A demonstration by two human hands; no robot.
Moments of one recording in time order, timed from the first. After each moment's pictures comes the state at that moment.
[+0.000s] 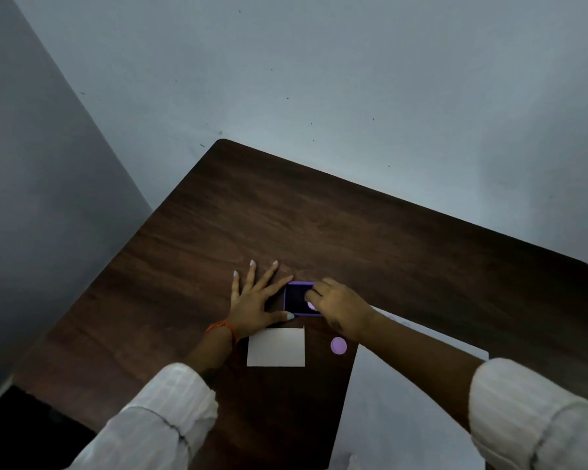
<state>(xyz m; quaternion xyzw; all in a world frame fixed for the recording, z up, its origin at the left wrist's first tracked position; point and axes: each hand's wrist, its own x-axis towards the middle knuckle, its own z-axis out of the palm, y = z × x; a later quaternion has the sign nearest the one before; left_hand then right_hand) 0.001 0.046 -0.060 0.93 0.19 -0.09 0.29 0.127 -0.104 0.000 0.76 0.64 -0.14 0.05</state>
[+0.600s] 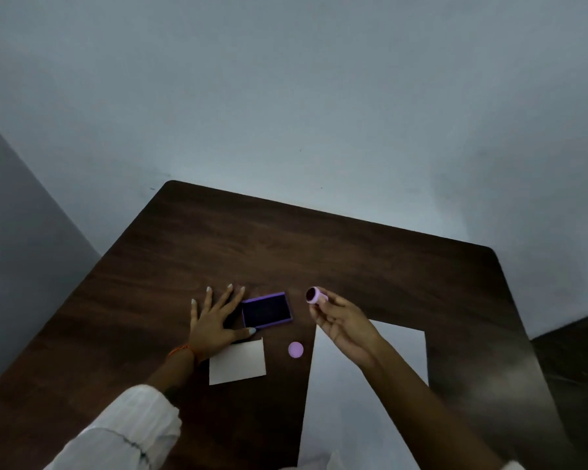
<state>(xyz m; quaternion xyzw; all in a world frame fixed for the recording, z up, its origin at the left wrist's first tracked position) 0.002 0.036 -0.049 0.92 0.22 -0.09 0.30 0.112 -0.192 0.053 0.52 -0.09 -0.42 -0.73</state>
